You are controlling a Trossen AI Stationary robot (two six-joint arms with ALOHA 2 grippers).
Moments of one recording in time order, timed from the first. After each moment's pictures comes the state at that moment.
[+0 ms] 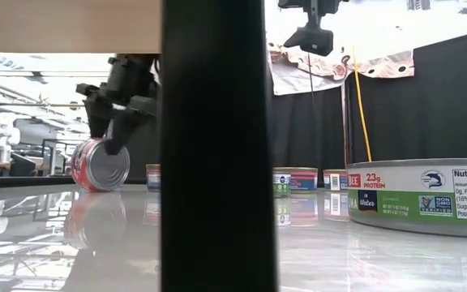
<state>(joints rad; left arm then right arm) 0.17 1.74 1.23 -1.31 -0.09 -0.95 -0.19 1.45 1.42 -0.78 -0.40 0.43</state>
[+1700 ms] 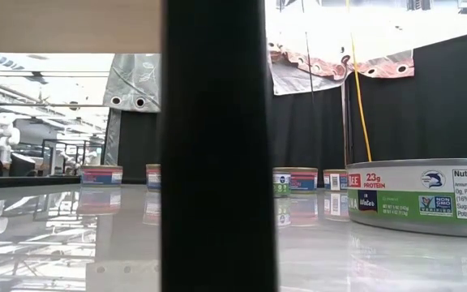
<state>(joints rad) 0.00 1.18 1.67 -0.49 -0.19 0.18 0.00 1.74 2.11 -0.28 0.19 -0.12</state>
